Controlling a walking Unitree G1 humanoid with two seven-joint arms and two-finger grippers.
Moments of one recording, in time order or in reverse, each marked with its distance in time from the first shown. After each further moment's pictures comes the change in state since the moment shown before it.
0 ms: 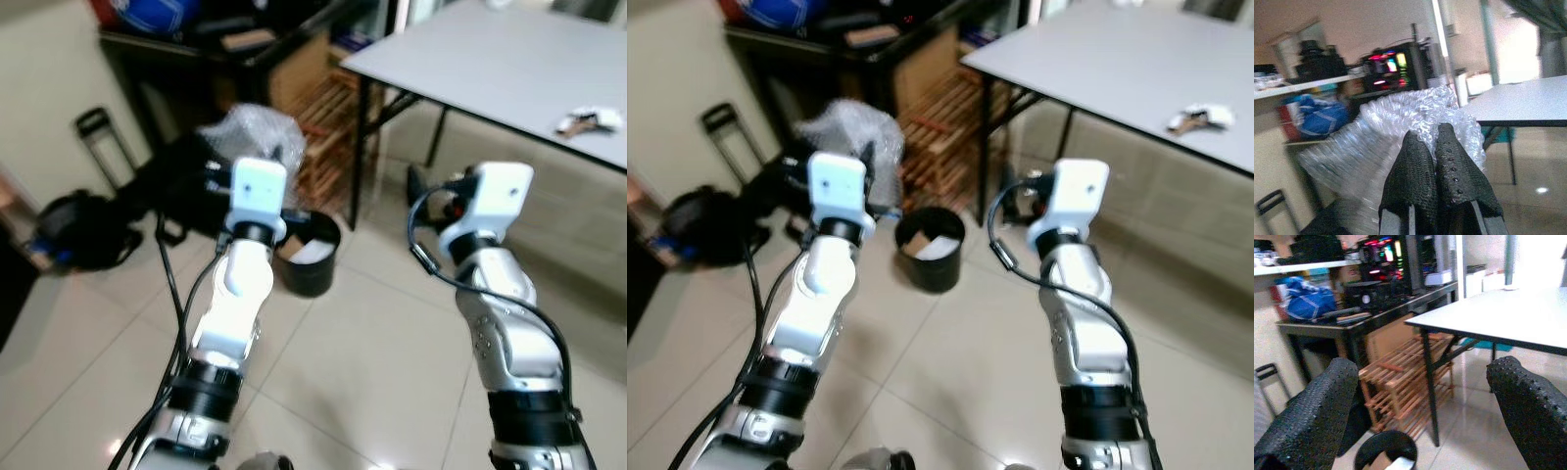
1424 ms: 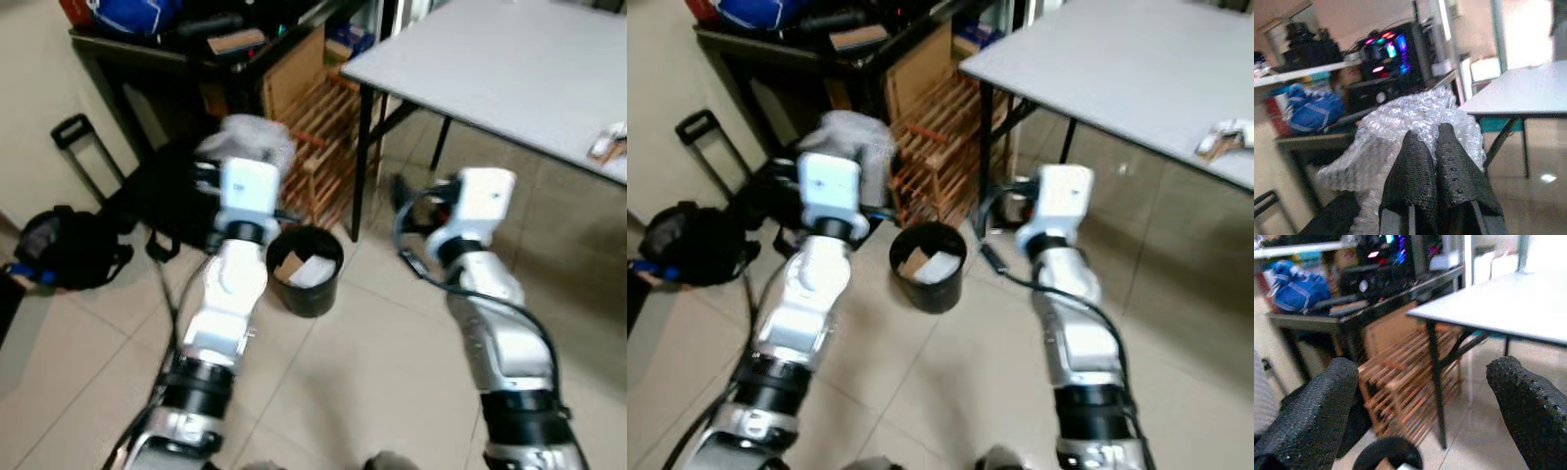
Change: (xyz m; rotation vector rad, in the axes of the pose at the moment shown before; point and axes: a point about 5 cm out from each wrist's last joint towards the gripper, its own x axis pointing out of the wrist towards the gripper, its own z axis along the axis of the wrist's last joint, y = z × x) left arm 0.002 0.004 -0.004 0.016 0.027 0.004; right arm 0.001 0.004 -0.007 0.007 0.031 0.018
